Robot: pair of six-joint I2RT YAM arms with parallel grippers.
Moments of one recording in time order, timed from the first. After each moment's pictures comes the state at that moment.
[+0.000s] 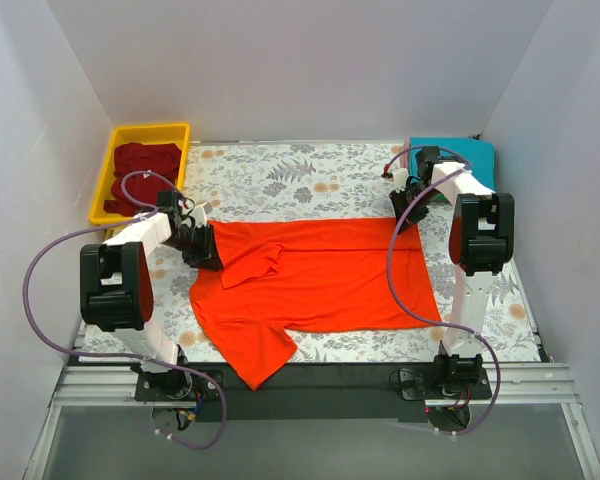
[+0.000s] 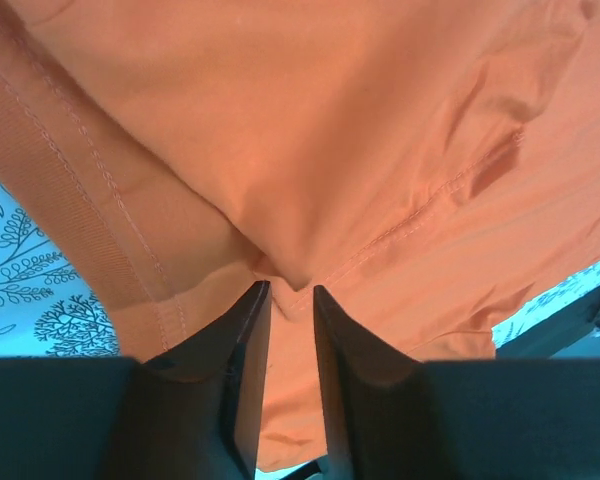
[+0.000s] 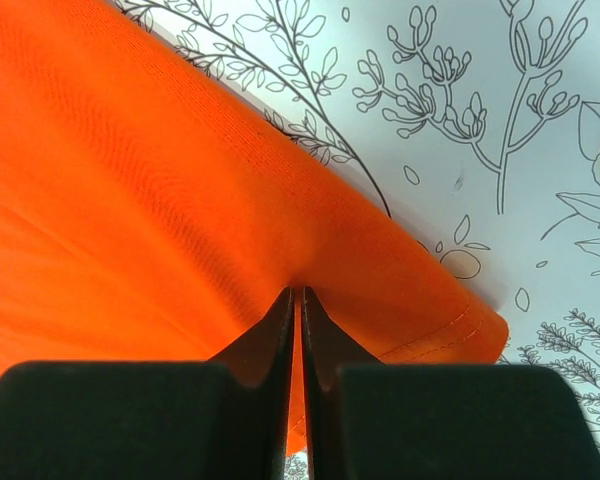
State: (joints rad) left arm 0.04 1.69 1.03 -0.69 0.50 0.00; right arm 0.05 2.17 1.69 -0.94 -0.40 -0.50
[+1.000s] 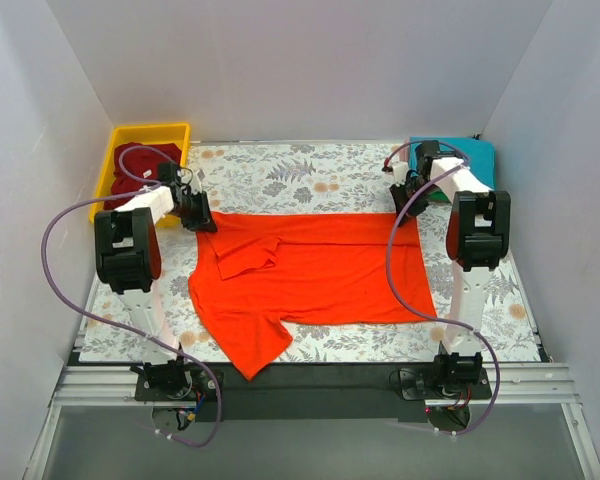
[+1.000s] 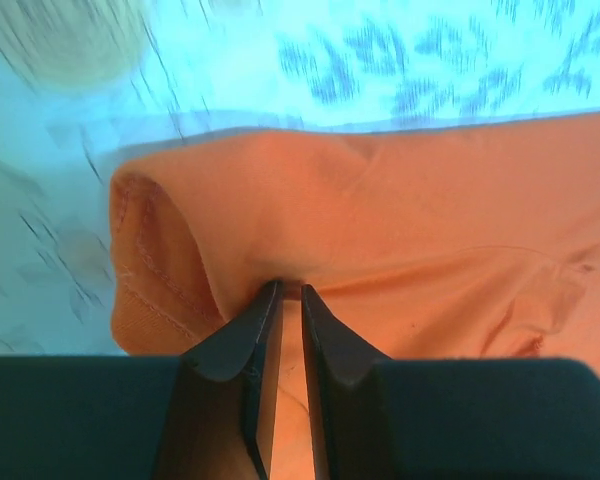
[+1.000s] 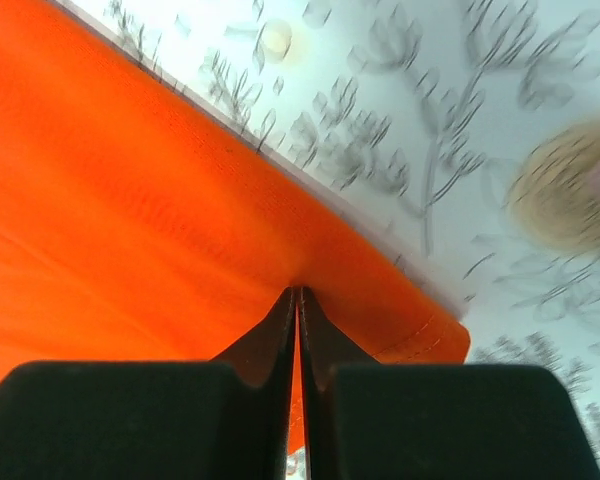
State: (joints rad) left arm 0.07 1.99 1.33 -0.51 0.40 -0.07; right arm 0.05 2.22 1.76 -0.94 -0.38 -0.49
